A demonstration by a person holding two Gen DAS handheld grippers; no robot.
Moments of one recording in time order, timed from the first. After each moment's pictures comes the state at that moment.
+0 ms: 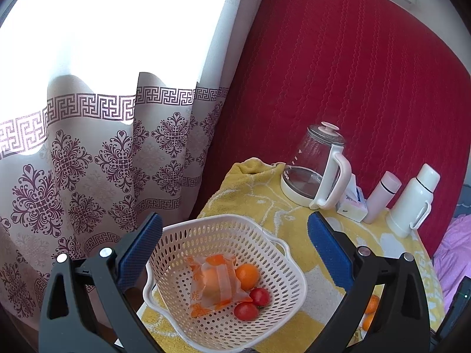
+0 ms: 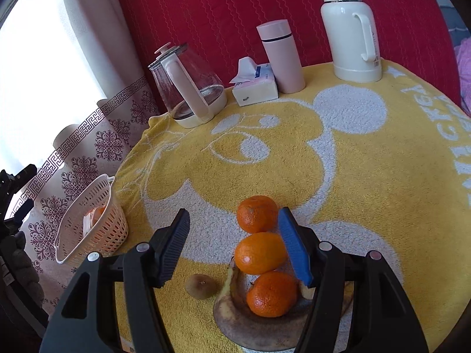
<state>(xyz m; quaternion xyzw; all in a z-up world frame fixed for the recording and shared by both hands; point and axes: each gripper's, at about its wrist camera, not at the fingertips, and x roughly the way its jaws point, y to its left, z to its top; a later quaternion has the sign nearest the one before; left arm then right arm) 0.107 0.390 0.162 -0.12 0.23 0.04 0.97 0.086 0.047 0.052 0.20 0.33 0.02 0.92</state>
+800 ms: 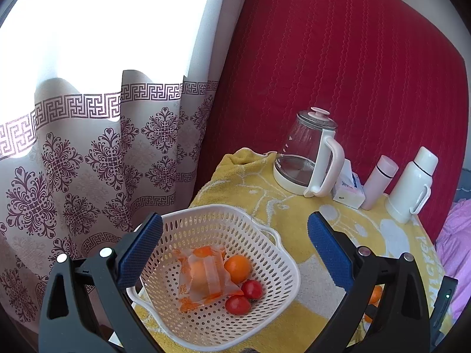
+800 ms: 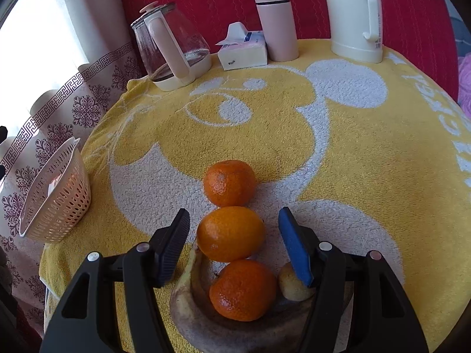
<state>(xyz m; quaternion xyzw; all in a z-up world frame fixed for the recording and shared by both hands) 0.110 0.370 0.154 -0.09 0.24 0.02 0.97 0.104 0.057 0.018 0.14 0.39 0.00 0.91</state>
